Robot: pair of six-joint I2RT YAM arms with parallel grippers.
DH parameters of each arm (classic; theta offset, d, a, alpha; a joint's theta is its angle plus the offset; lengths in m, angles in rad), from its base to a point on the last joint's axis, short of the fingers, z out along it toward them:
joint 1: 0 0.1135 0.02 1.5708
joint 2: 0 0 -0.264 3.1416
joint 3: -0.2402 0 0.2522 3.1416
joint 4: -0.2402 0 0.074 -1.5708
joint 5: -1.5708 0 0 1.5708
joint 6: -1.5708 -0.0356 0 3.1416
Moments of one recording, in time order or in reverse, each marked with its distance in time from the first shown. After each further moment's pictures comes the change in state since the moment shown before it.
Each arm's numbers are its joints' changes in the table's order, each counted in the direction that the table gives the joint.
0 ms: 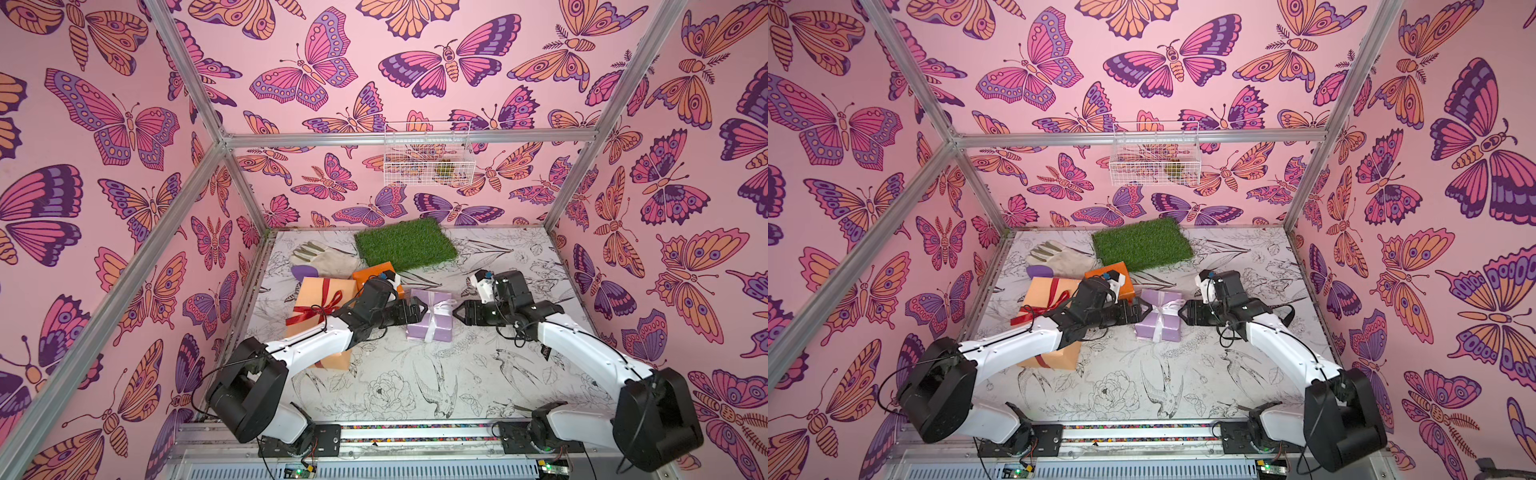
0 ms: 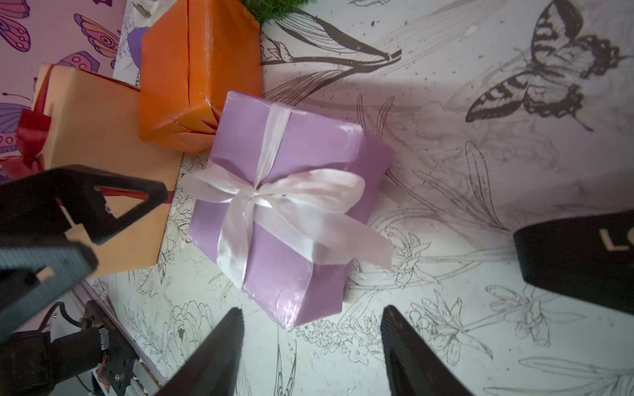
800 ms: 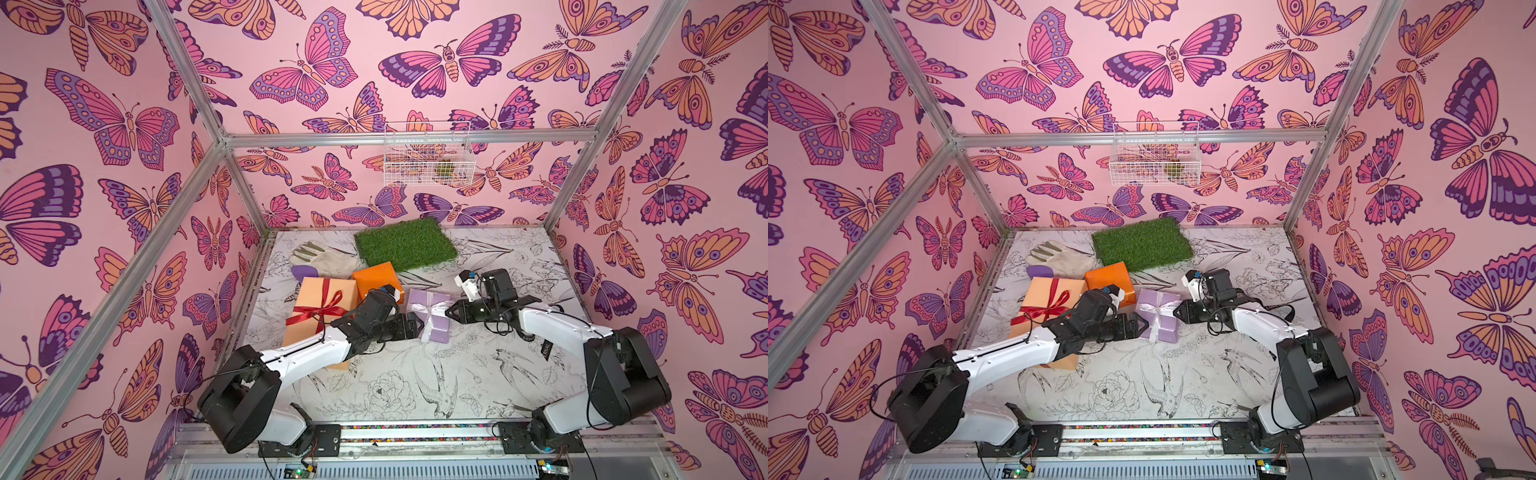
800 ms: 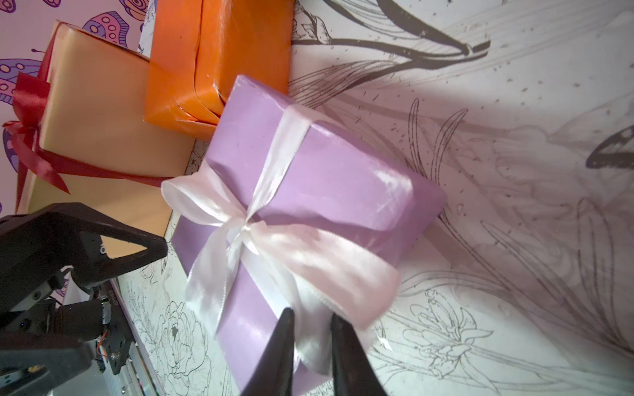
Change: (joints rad) left arm -0.045 0.054 0.067 -0.076 0.034 0.035; right arm -0.001 -0.169 0.032 0.186 0.154 0.048
